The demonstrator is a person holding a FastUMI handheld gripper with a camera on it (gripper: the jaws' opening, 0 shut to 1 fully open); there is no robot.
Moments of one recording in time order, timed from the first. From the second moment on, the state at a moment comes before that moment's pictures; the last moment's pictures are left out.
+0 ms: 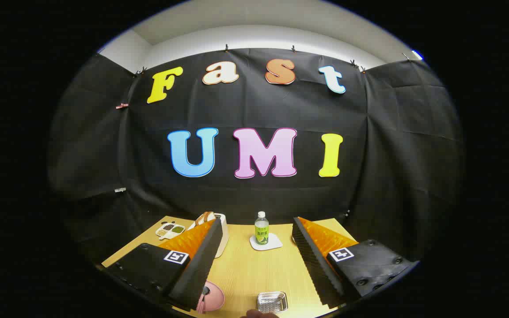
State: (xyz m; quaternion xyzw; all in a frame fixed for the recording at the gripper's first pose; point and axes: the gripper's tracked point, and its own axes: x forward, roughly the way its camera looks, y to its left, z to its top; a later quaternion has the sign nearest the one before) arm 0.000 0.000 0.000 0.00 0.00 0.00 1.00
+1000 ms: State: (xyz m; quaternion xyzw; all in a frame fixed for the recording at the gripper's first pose) arm 0.003 0.007 -0.035 -0.01 0.04 -0.01 1.00
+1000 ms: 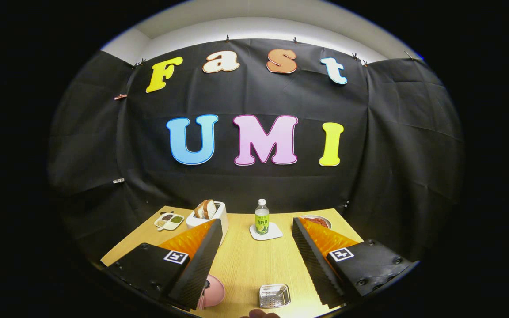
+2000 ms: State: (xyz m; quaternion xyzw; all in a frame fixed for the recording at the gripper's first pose) arm -0.021 0.139 -0.284 -0.09 0.40 0.15 0.90
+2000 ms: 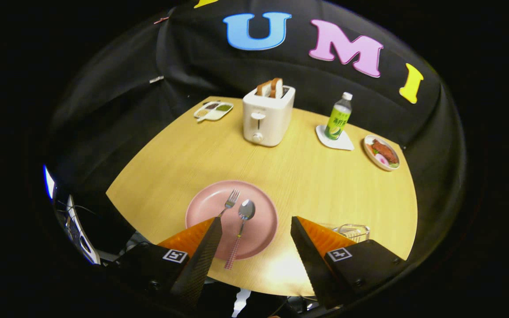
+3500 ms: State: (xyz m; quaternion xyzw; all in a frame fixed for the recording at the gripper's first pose) arm -0.030 0.147 -0.413 -0.07 0.61 0.13 0.78
